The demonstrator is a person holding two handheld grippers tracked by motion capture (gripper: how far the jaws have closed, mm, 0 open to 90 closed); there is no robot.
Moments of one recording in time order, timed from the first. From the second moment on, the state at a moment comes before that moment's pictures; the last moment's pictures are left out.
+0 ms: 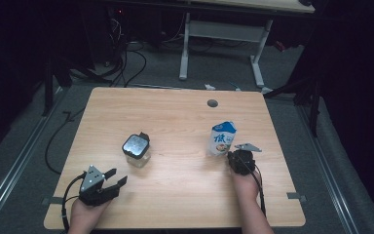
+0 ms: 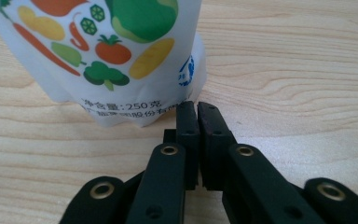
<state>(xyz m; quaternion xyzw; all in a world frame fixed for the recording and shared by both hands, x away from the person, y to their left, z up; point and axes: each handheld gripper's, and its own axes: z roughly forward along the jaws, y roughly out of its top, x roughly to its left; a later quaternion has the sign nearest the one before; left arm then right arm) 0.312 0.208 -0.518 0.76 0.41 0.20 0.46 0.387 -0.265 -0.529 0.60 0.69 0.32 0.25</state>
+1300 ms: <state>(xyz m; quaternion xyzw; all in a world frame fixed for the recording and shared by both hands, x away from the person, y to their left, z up) 0.364 0.176 -0.515 0.75 0.44 0.24 0.43 0.313 -0.262 -0.516 0.49 0.71 0.42 0.28</state>
